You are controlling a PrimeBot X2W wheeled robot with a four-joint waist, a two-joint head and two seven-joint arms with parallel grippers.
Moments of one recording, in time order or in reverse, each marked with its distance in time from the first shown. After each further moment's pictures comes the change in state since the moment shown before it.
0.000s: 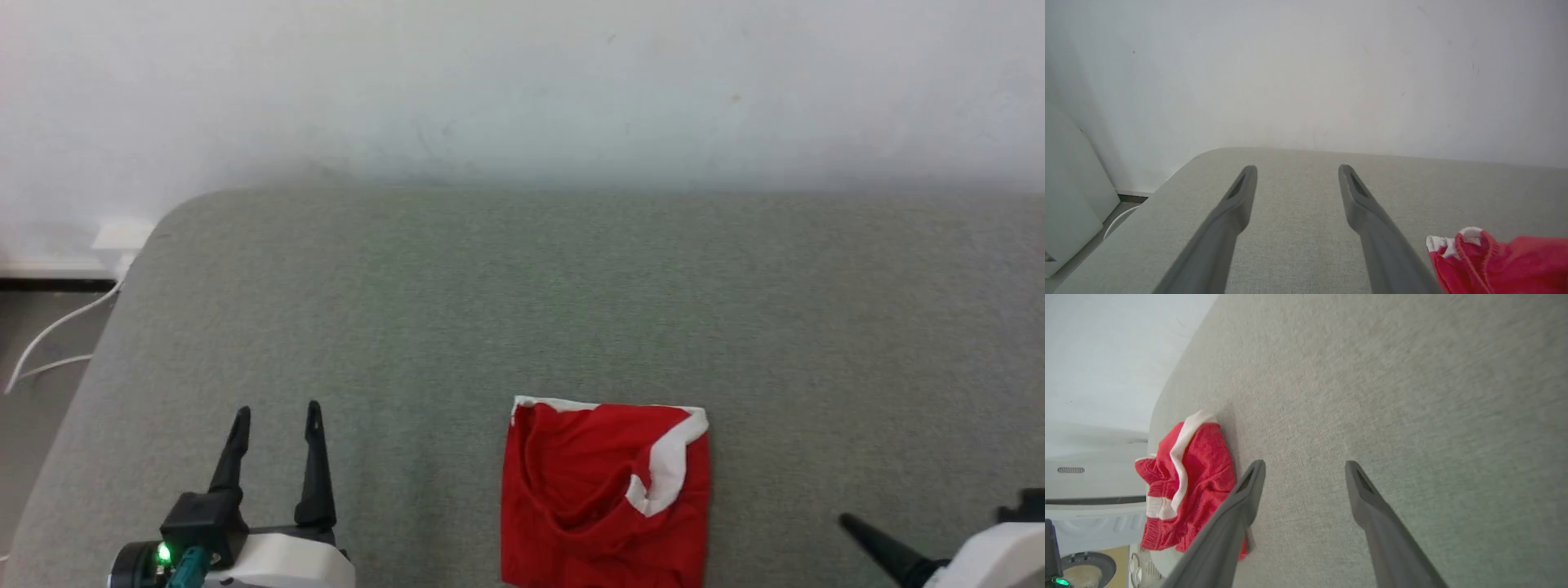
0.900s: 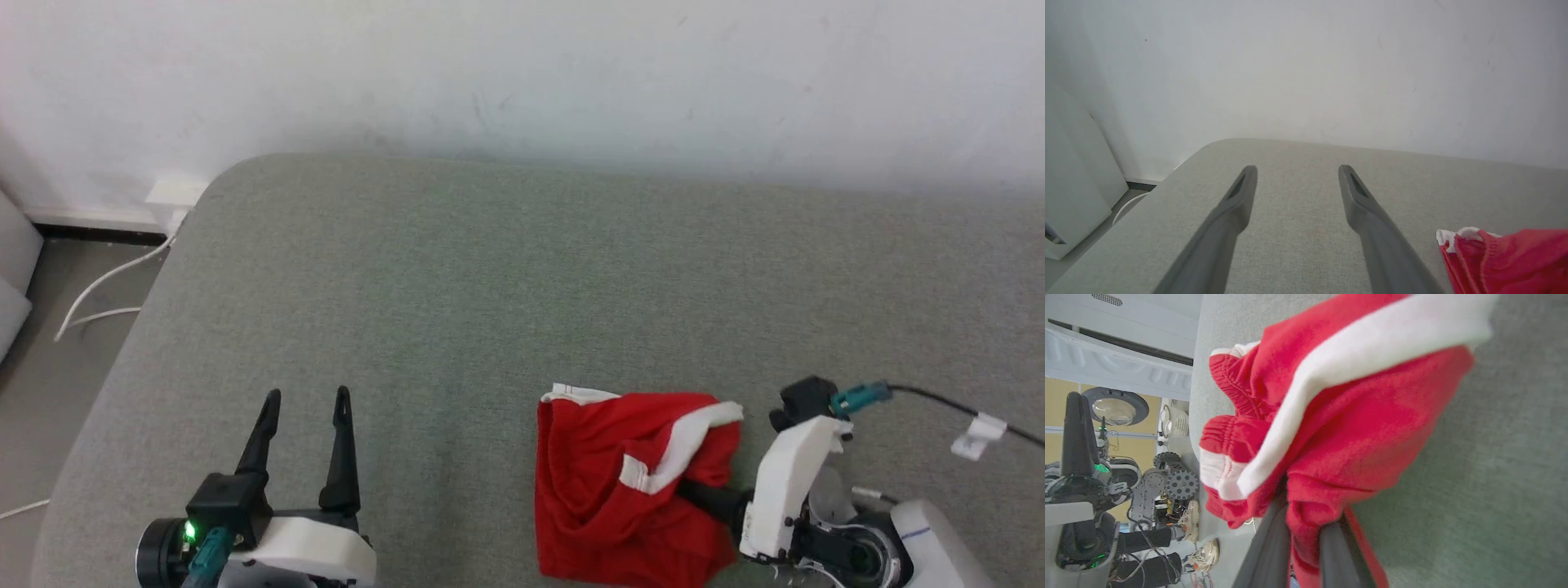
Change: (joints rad) left arm -0.047 -0.042 -0.008 0.039 0.028 -0.051 0.000; right arm -0.281 -0.035 0.499 0.222 0.121 0.000 0.055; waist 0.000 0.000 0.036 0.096
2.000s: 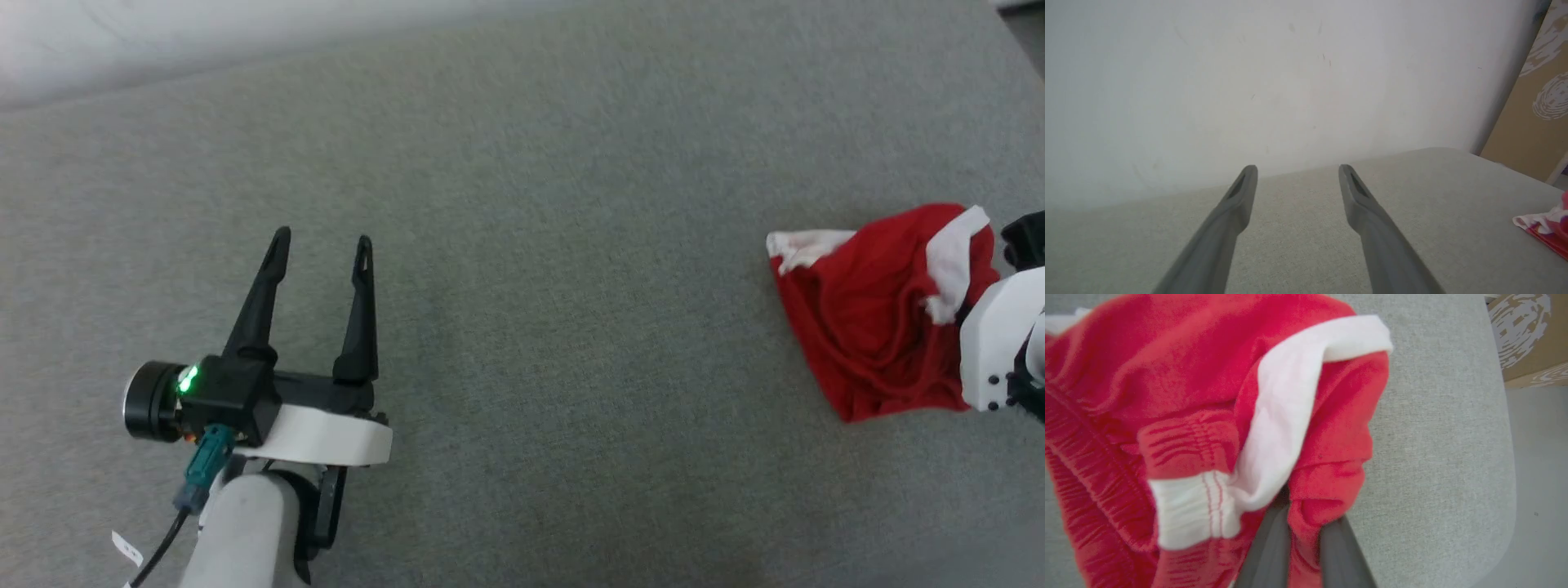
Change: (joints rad) left arm -0.218 0.014 -0.040 -0.116 0.080 -0.038 0.003; right arm -0.335 -0.439 0.099 0.158 -0.458 0.000 -0.239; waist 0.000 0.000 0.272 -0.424
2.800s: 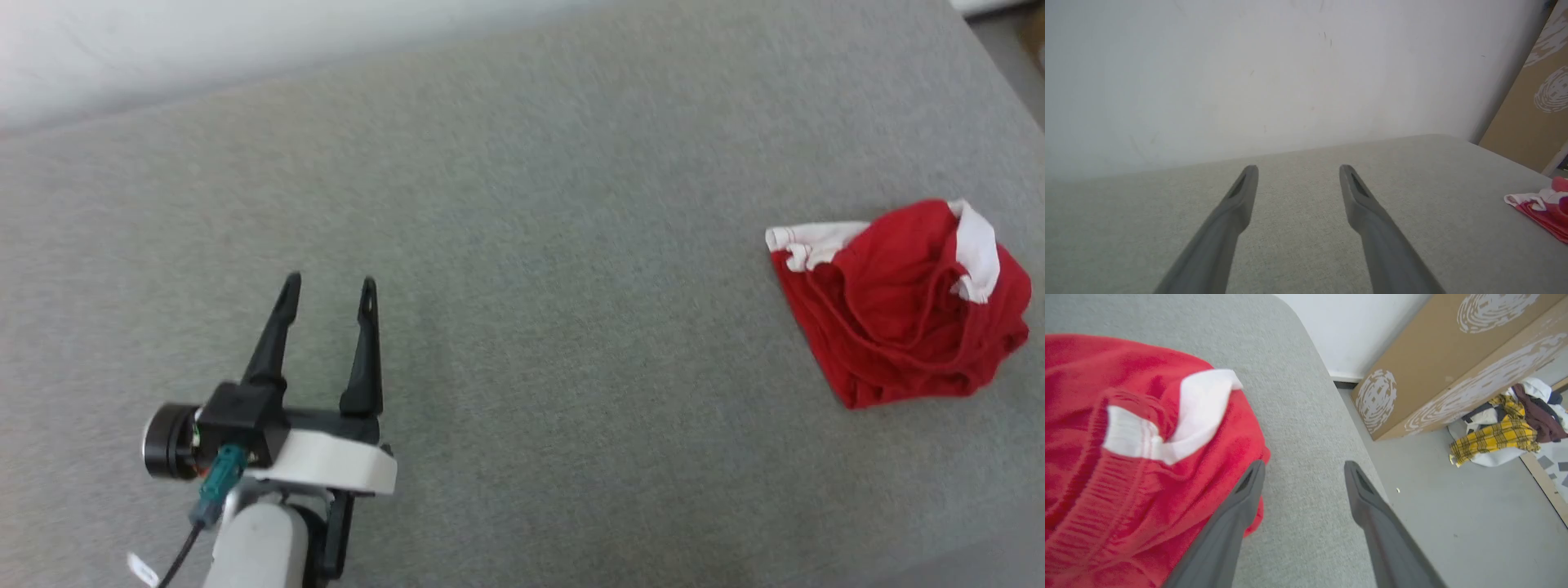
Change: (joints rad) left arm 0.034 -0.015 -0.002 0.067 -0.029 0.006 -0.003; right arm 0.020 0.040 -0.307 0.359 -0.383 0.000 -0.688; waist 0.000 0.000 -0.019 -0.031
